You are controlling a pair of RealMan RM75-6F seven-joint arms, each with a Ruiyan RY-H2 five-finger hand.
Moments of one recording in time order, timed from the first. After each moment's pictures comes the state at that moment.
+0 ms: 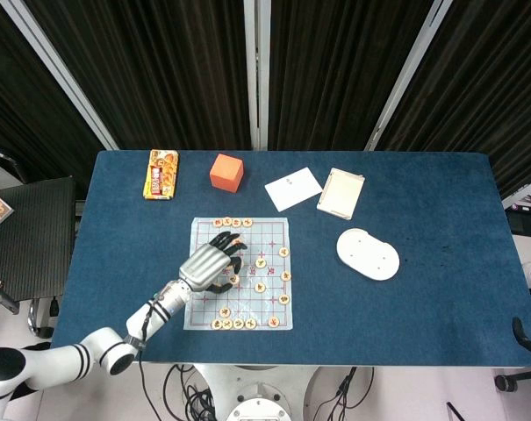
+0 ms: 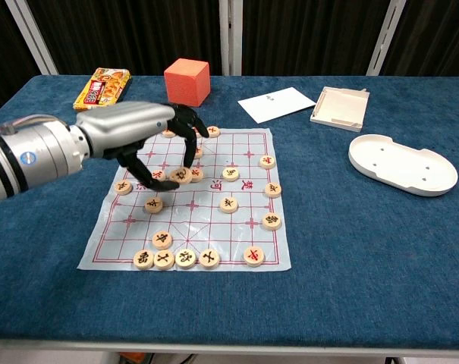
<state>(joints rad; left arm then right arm) -0.79 -1.67 -0.11 -1.27 1.49 0.93 0.00 -0.07 -1.25 0.06 -1.17 -1.49 1.57 0.31</state>
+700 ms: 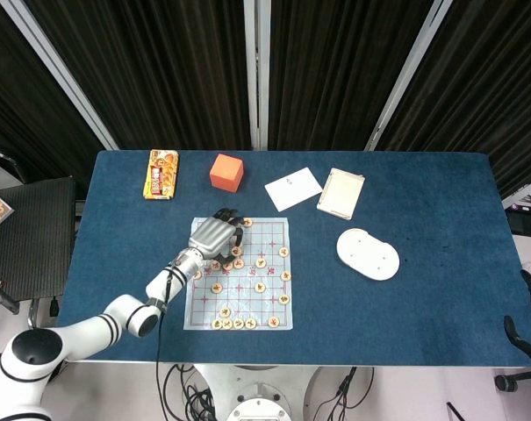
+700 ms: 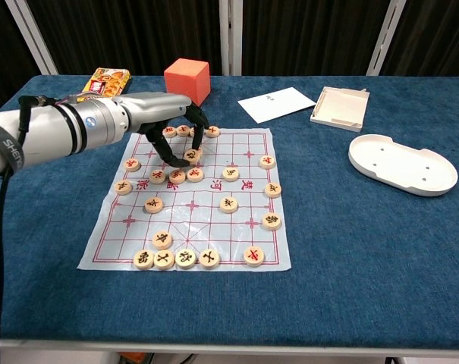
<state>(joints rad) -0.96 -1.80 -0.20 -0.96 1.30 0.66 -0.04 -0.07 -1.20 0.06 -1.27 -1.54 1.63 0.25</state>
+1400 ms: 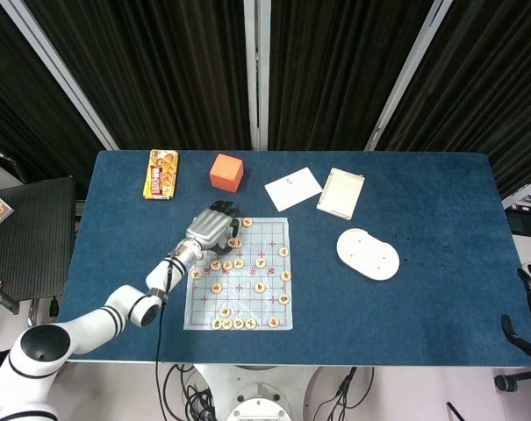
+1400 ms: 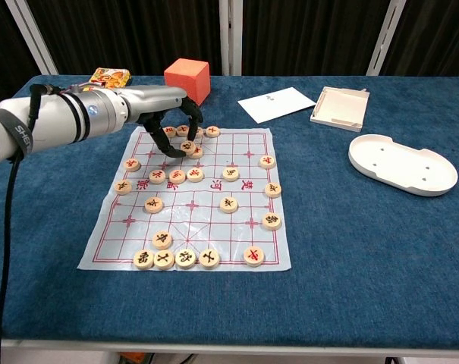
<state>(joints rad) -1.00 -1.81 -0.20 -0.86 1.29 0.61 -0.11 -0.06 -1.22 0.06 -1.26 -1.51 1.58 0.25</state>
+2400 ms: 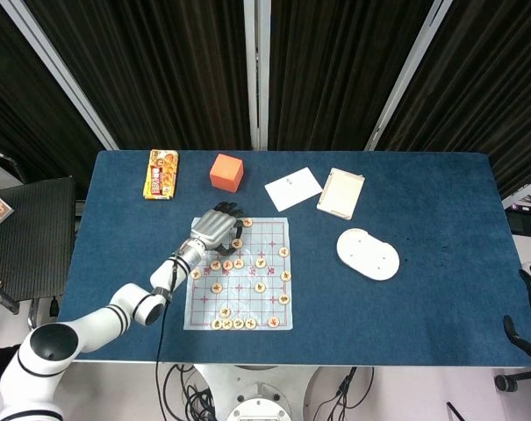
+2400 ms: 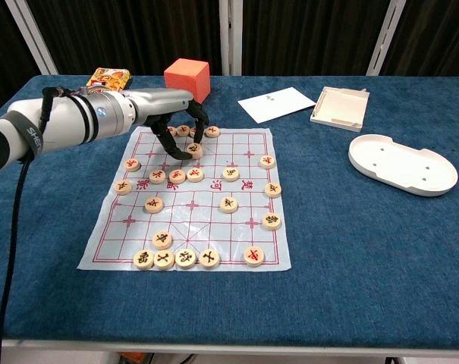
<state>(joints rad) -1.03 -1.83 -0.19 -0.83 1.30 0.61 -0.15 -0.06 -1.21 0.05 -1.26 -1.51 1.58 0.25</state>
